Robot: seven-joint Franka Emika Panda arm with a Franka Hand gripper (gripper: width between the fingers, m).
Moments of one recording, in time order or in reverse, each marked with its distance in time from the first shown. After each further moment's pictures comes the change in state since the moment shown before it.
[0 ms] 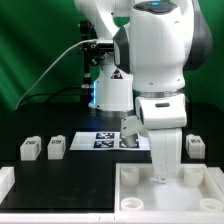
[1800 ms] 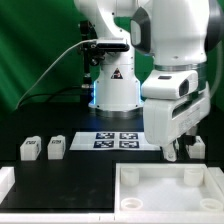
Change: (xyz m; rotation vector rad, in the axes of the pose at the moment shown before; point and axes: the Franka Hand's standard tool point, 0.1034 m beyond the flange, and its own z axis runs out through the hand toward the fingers) arm 0.058 -0.027 -0.032 -0.035 0.025 0.745
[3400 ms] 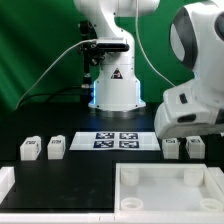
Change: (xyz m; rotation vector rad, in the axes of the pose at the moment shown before) arm -0.023 -0.085 0.018 0.277 -0.671 0.672
